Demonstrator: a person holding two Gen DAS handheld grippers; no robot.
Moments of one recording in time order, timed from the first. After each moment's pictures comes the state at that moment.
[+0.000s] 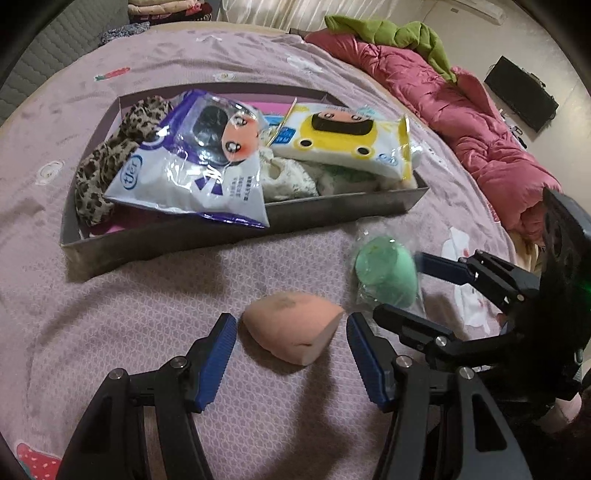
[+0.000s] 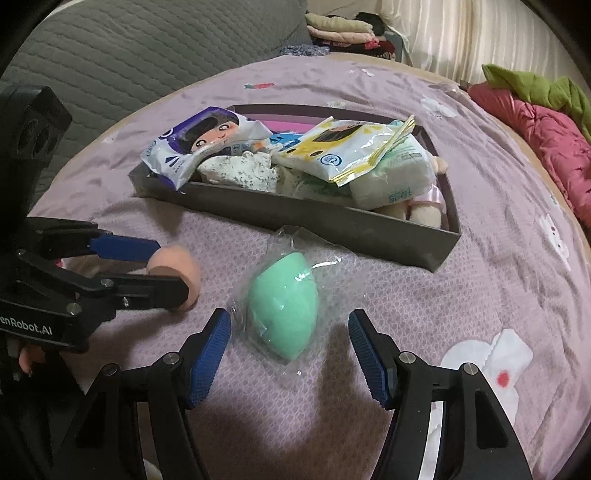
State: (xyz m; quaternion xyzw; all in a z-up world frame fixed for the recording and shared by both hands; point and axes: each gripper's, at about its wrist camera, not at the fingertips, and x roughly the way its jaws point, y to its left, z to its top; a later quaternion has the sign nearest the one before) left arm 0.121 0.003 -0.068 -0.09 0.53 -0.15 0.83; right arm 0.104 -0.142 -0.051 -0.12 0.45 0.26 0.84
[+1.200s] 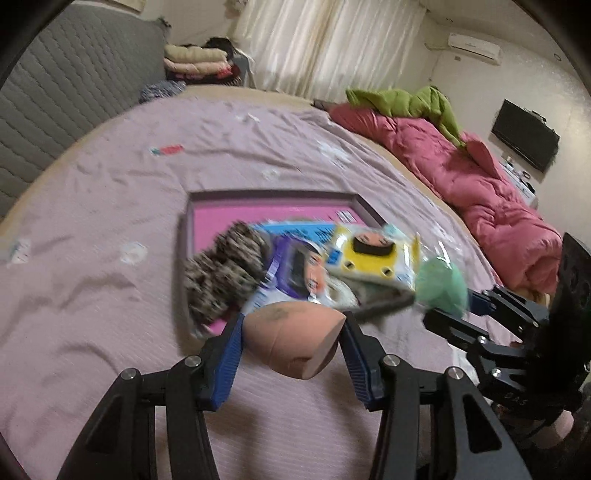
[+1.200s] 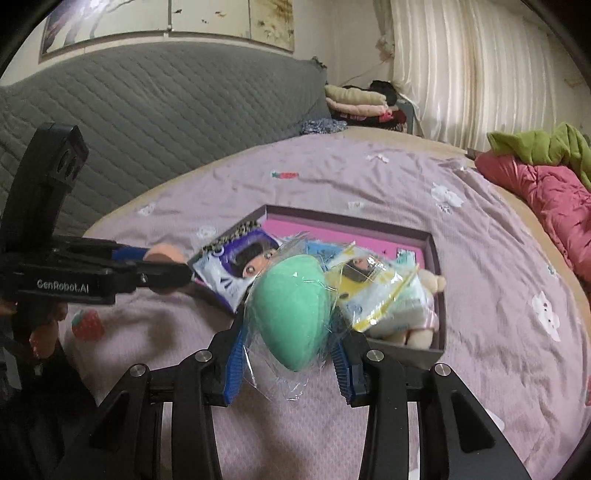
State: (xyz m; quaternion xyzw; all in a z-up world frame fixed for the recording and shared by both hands) left arm 0.115 0.068 0.016 -0.10 0.41 -0.09 0.90; right arm 0.097 -0.125 0.029 -0.08 0.32 0.31 0.89
